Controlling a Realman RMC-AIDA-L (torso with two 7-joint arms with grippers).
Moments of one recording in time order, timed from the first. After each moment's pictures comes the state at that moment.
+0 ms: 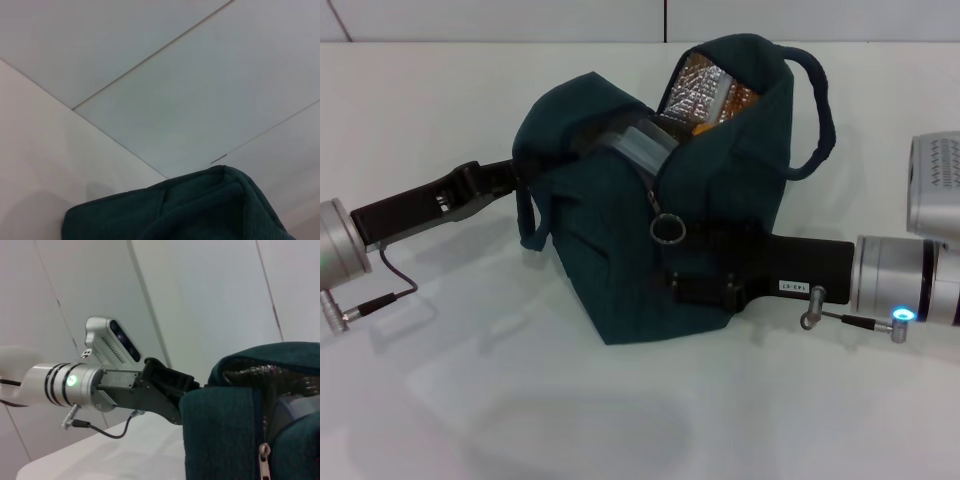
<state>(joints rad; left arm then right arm) -0.41 -2.07 0.71 0.54 1.71 1.48 -2.00 0.56 2.03 -1.80 -0.48 -0.92 -1.16 1.18</state>
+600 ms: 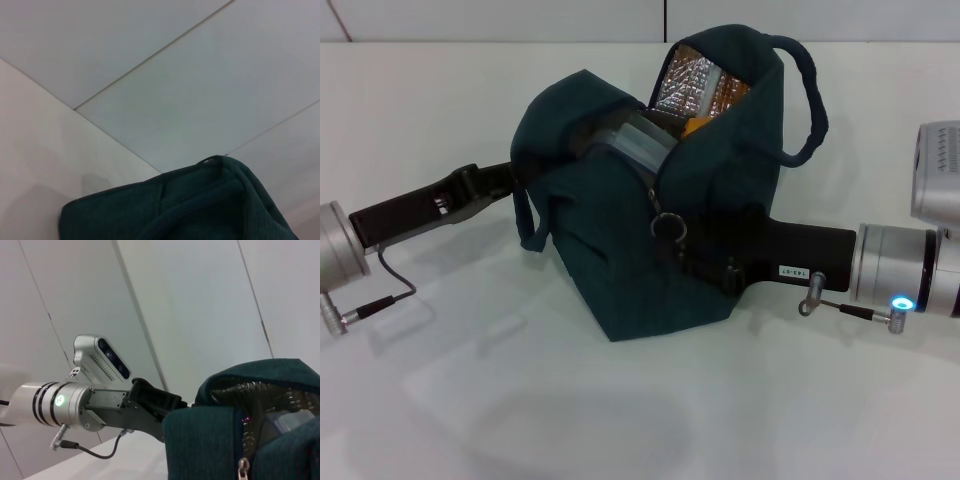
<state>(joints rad) -0.41 -2.07 0.71 0.54 1.71 1.49 -1.99 0.56 2.03 -1.80 -0.48 -0.87 -1.15 1.18</state>
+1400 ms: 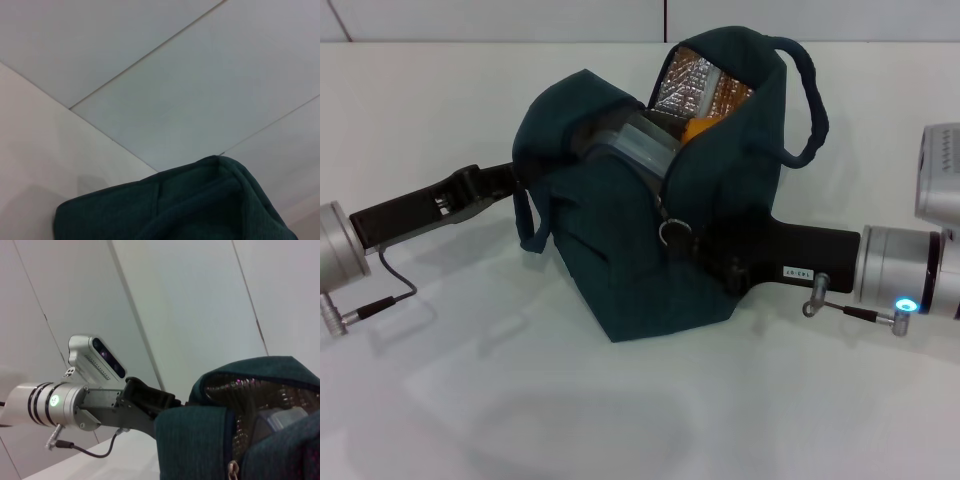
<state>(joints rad) -0.41 -2.07 0.71 0.54 1.71 1.49 -1.98 0.56 2.03 -1.80 -0.47 -0.87 -1.15 1.18</state>
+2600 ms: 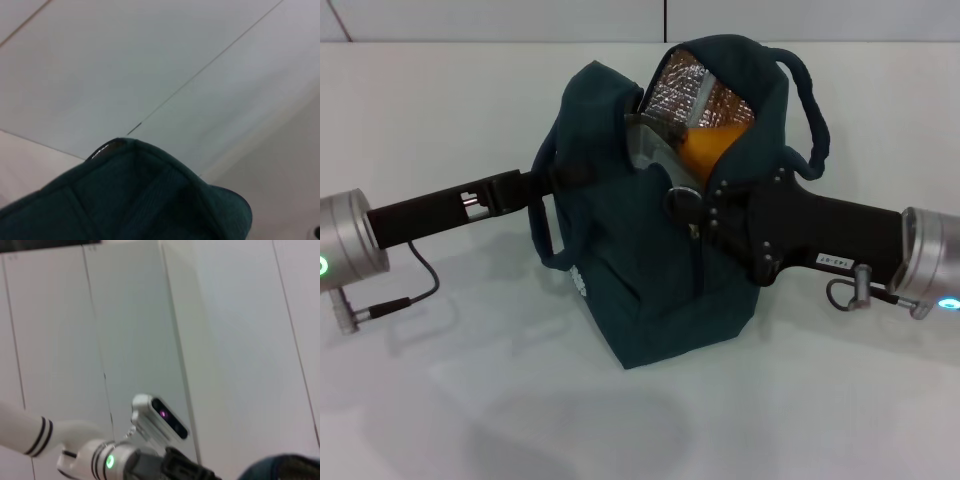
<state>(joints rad) -0.46 -2.06 0.72 0.54 1.71 1.69 -1.86 0.48 2.02 -1.68 -0.55 -0.86 -1.41 1.01</state>
